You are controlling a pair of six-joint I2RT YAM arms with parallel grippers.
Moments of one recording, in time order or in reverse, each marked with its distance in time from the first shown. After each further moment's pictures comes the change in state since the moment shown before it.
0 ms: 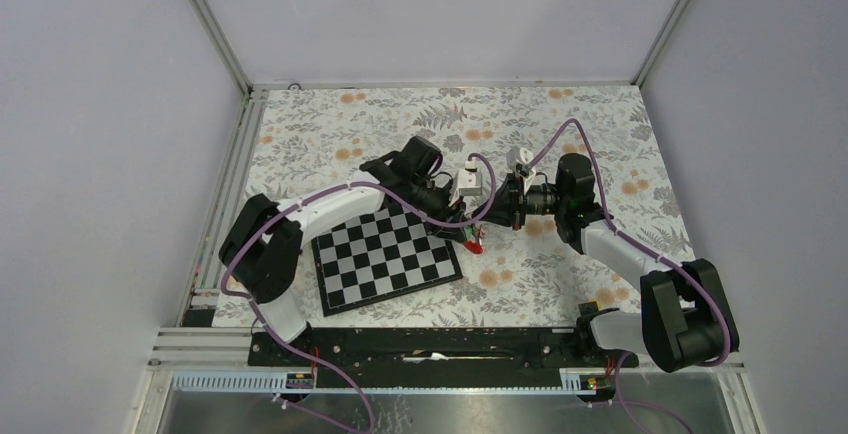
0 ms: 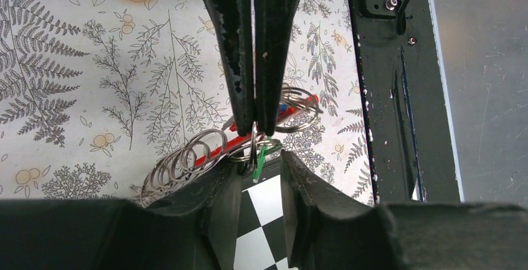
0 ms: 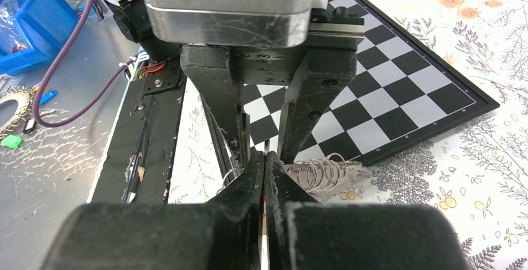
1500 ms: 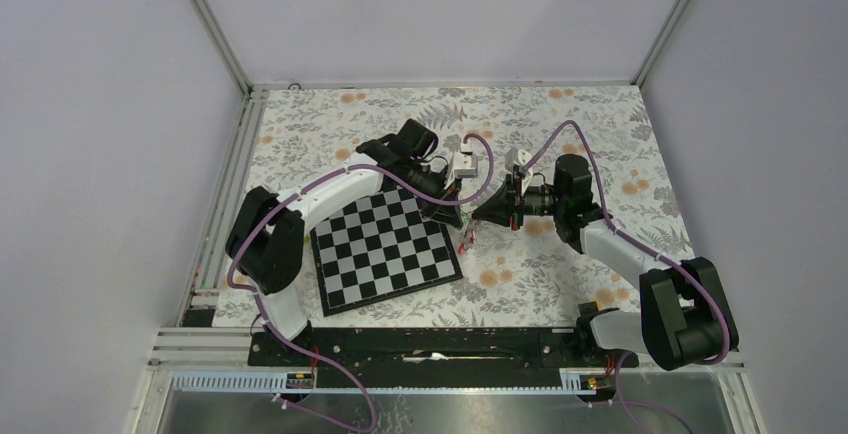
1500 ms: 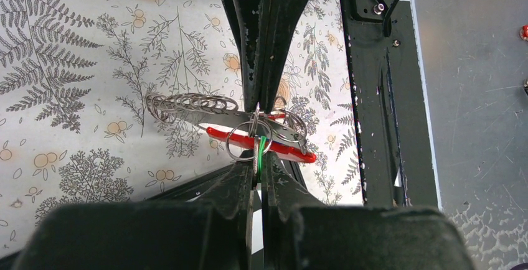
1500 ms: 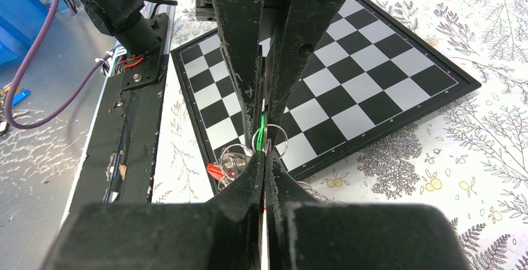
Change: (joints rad) left arm 0.066 0.058 0.150 -0.186 0.066 0.047; right arm 0.008 0.008 0.000 -0.067 0.064 -0.072
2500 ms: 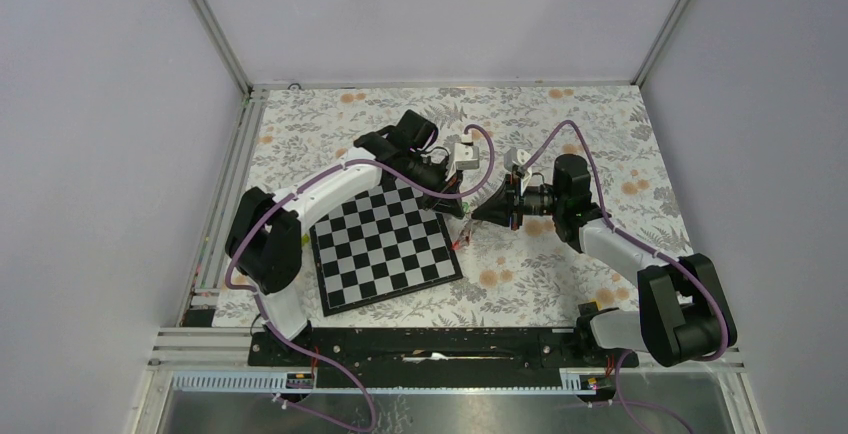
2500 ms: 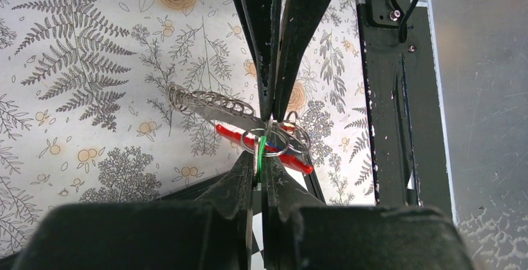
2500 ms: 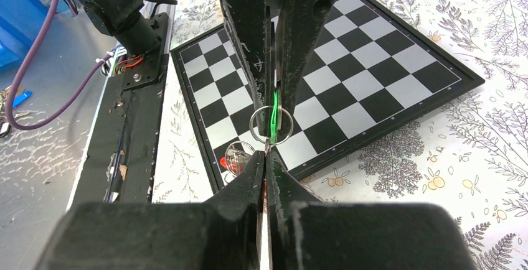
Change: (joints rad) left arm 0.006 0.000 0.068 -0.027 -0.040 0.003; right arm 0.000 0.018 0.000 0.010 -0.001 0.005
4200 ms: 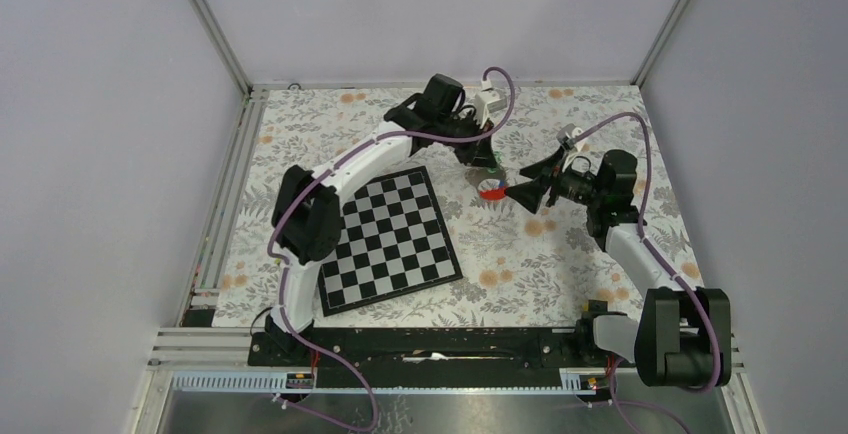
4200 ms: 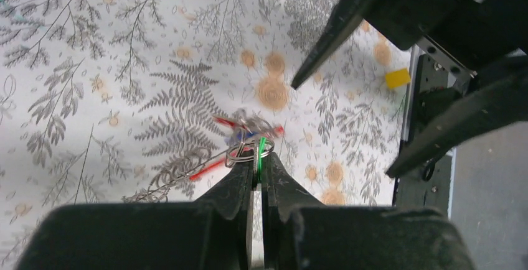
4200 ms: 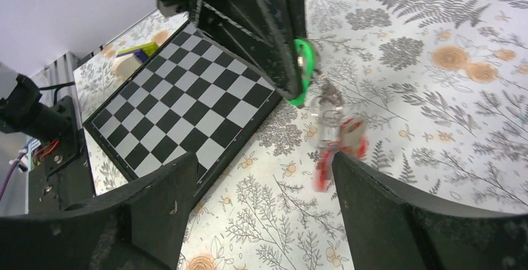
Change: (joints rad) left arm -0.006 0.267 0.382 0.172 -0.168 -0.459; right arm -0.271 -0.115 0.006 -0.045 0.156 0.151
